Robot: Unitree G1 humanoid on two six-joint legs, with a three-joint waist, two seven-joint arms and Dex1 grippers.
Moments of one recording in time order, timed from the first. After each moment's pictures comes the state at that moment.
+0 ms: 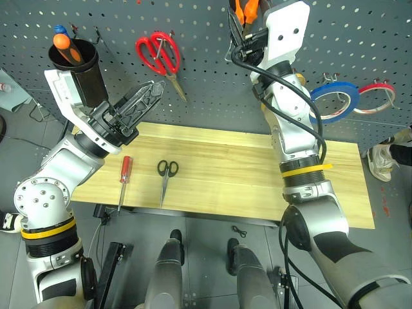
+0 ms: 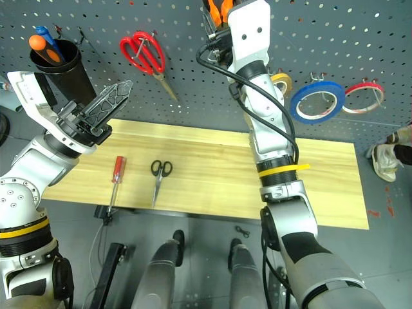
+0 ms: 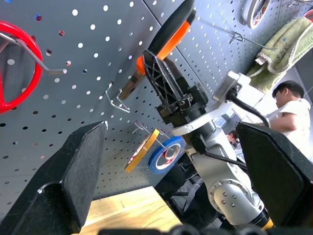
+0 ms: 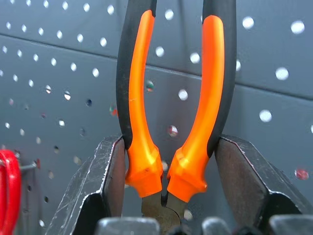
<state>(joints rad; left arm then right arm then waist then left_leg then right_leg) -0.56 0.55 0.39 -0.26 -1.33 0.79 -0.44 -1.13 -0.18 -0.02 0.45 -0.01 -0.20 0.13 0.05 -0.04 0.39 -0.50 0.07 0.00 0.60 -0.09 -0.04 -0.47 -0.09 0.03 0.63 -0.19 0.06</state>
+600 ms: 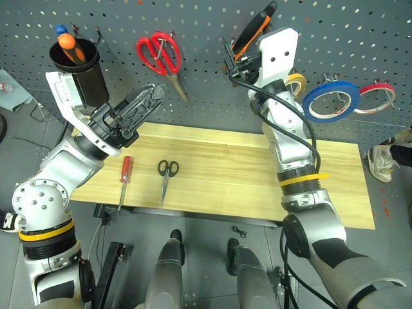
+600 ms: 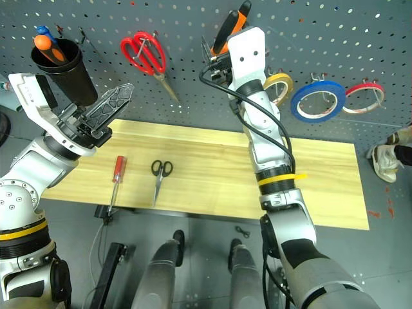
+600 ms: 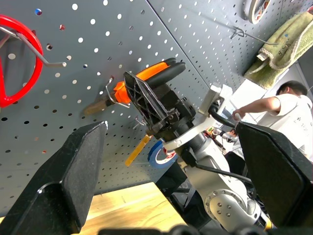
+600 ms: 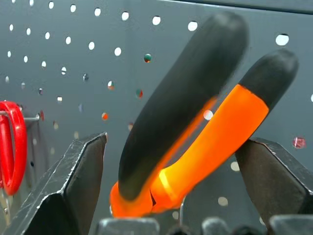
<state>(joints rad) -0.54 0.56 0.39 -0.28 -1.34 0.79 -0.43 -1.03 -0.16 0.00 0.35 -0.02 -0.13 0.15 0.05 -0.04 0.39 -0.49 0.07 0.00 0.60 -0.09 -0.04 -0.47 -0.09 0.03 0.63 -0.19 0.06</state>
